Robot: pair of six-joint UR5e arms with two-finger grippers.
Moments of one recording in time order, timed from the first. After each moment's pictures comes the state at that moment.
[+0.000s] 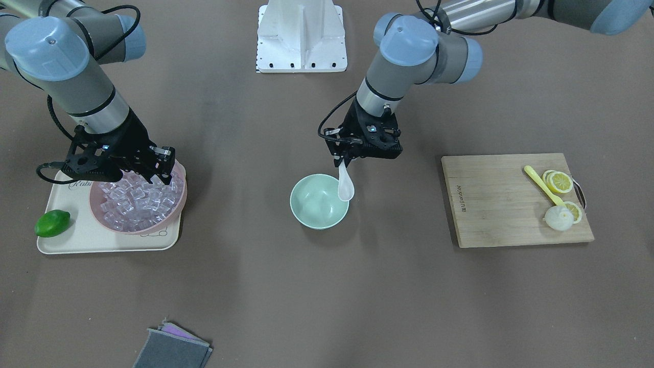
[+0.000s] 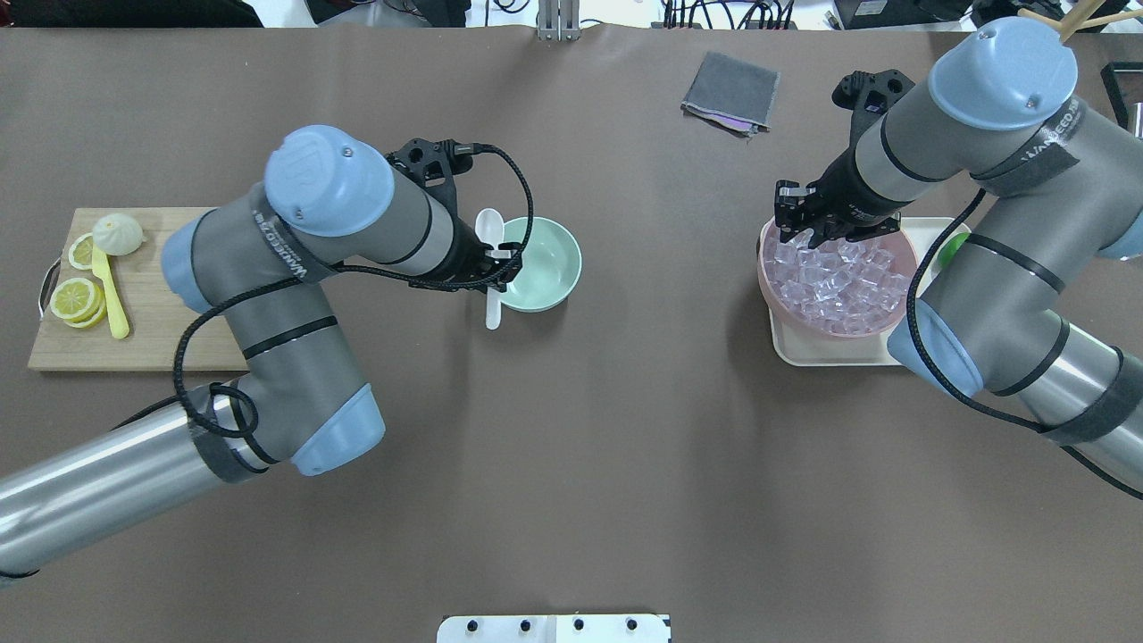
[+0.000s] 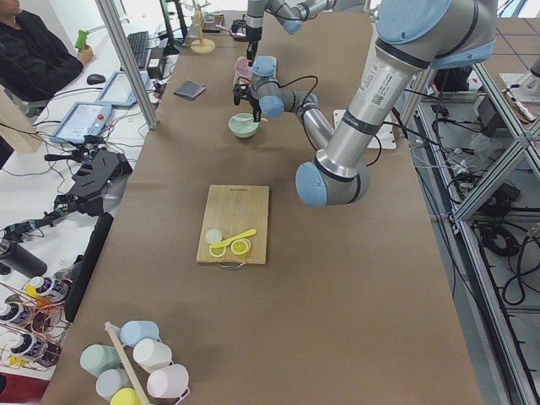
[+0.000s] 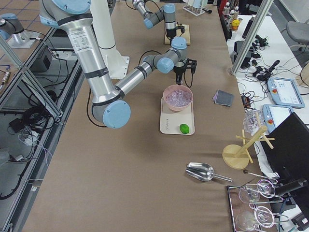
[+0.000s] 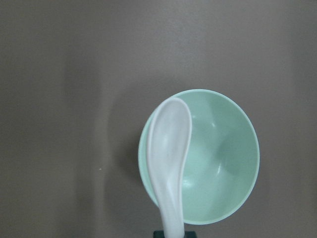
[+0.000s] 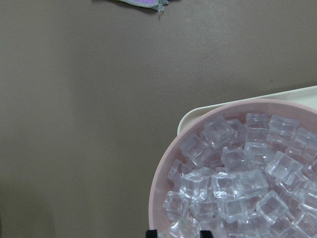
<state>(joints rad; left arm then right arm) -0.60 -2.25 -1.62 -1.90 -1.92 -1.32 0.85 -1.18 1.83 -1.46 2.07 1.16</state>
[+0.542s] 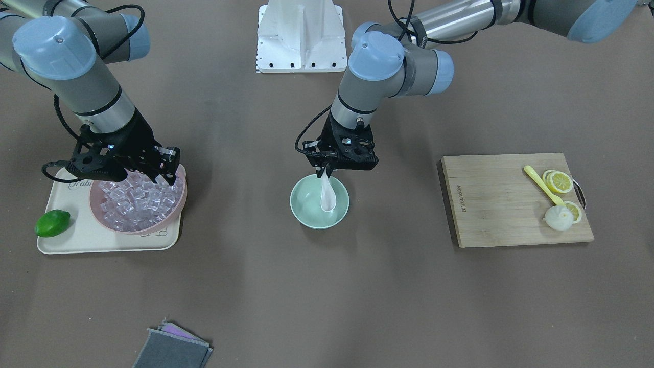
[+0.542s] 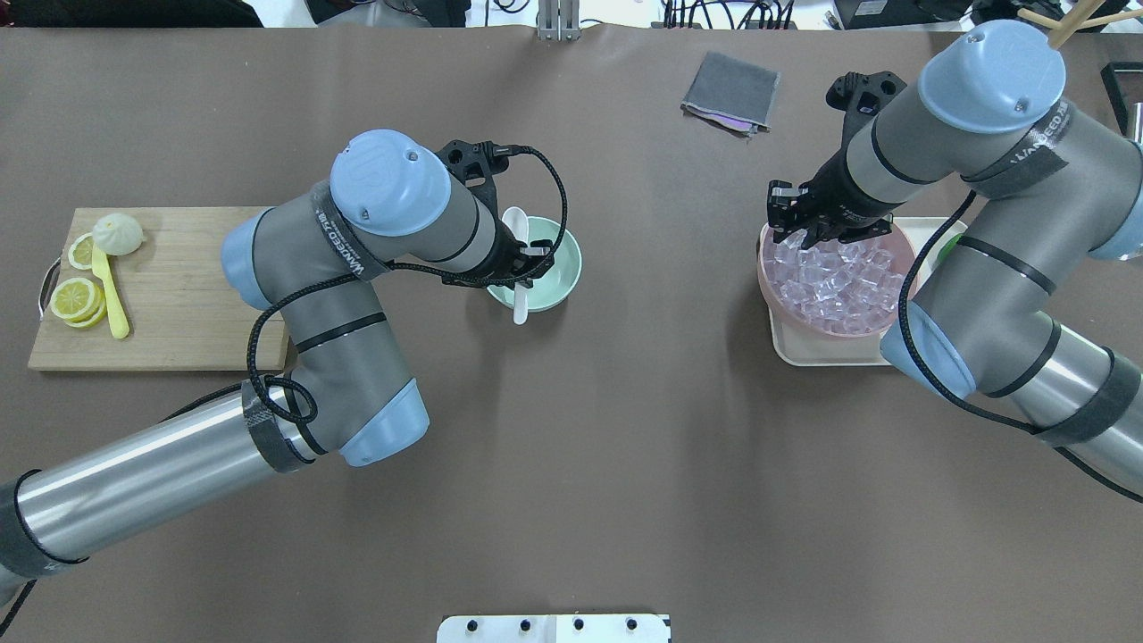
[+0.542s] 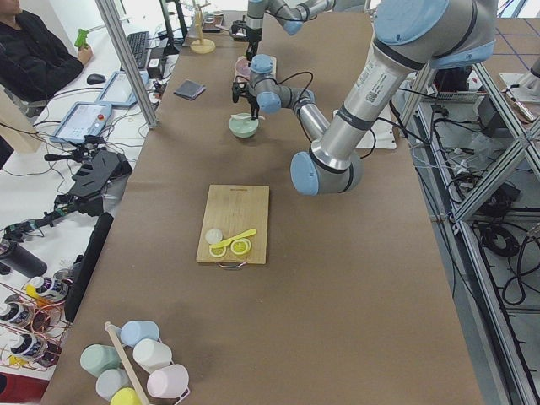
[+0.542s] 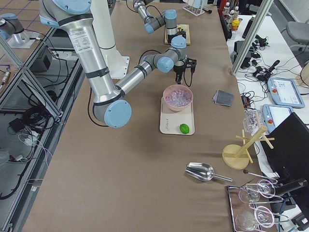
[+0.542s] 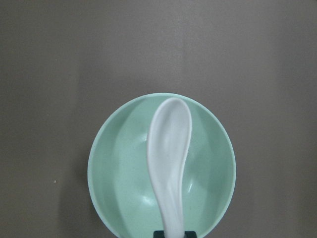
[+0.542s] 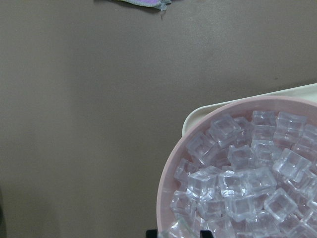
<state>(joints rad) -0.59 -2.31 -1.53 -1.91 -1.89 -1.33 0.84 -1.17 1.83 -1.46 2.06 1.18</state>
